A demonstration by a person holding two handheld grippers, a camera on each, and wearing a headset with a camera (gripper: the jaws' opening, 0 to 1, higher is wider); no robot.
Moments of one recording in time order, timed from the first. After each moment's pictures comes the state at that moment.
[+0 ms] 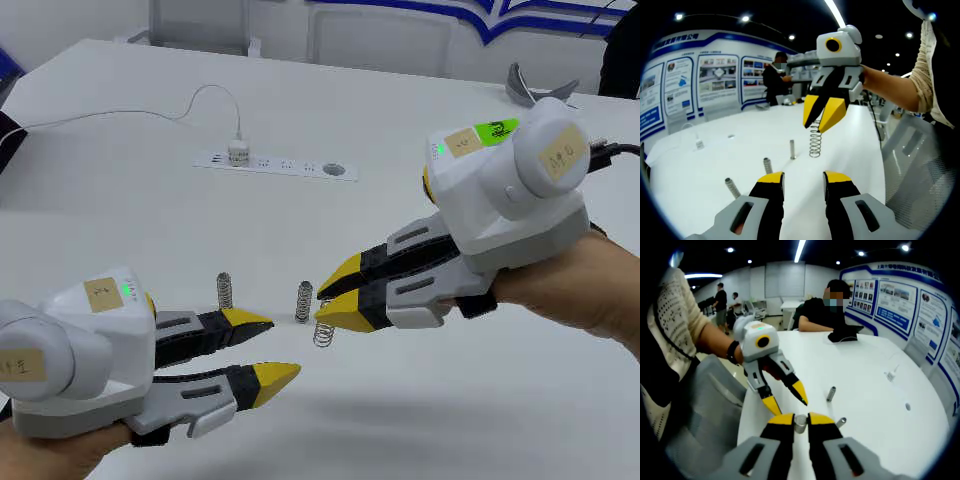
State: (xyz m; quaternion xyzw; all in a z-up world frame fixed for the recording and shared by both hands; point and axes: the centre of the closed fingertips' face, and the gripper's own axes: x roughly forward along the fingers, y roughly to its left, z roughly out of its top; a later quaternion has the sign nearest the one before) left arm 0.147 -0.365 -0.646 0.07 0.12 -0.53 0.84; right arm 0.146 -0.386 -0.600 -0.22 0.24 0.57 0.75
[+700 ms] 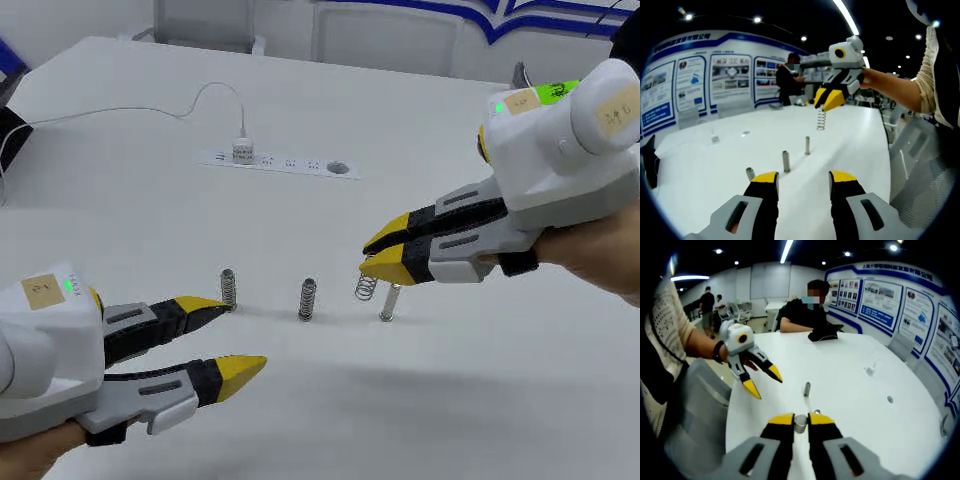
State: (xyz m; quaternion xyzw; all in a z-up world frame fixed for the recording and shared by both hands) left arm 0.155 -0.330 -0.644 0.06 0.12 -0.48 0.87; right arm 0.180 -0.425 -0.585 -0.22 0.24 0.52 0.79
